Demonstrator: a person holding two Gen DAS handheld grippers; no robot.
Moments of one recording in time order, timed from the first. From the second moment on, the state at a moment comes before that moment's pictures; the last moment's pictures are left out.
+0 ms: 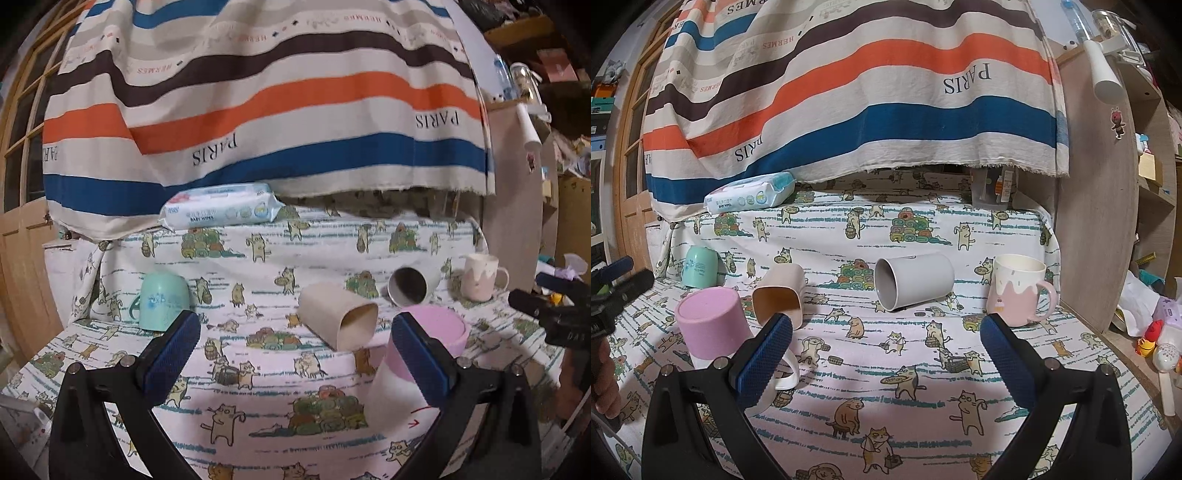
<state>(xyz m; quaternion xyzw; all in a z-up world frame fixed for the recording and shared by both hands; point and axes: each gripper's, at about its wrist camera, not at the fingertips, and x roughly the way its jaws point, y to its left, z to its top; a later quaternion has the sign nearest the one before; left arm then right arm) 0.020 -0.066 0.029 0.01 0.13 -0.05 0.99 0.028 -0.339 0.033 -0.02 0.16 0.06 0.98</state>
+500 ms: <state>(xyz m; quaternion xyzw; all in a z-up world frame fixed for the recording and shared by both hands) 0.026 -0.064 0.022 0.00 0.17 -0.05 0.99 0.028 -0.338 0.033 -0.02 0.16 0.06 0.98</state>
